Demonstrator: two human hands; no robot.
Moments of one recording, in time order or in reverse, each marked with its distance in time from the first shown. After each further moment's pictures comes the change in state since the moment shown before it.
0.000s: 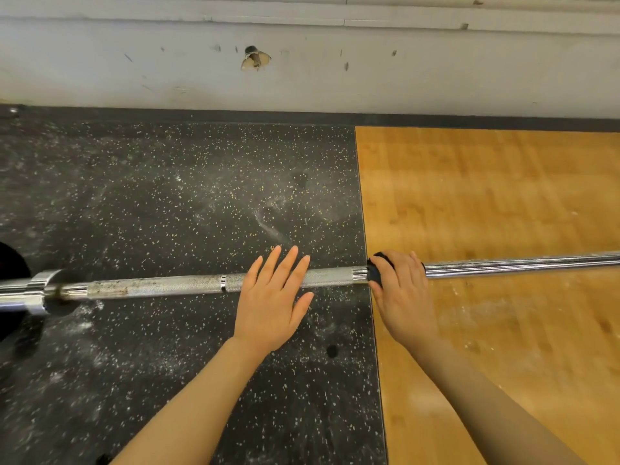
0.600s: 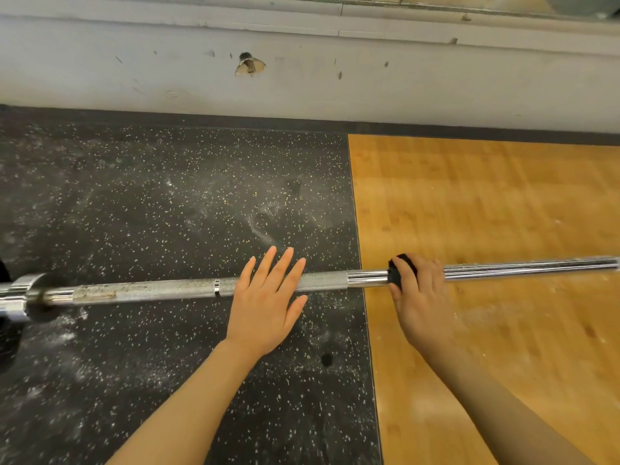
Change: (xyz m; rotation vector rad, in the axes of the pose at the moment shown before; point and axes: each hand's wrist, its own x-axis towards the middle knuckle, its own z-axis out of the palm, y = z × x) left_hand 0.008 -0.006 0.002 0.028 0.022 0.021; right_hand -0.006 0.025 -0.013 -0.064 0.069 0.091
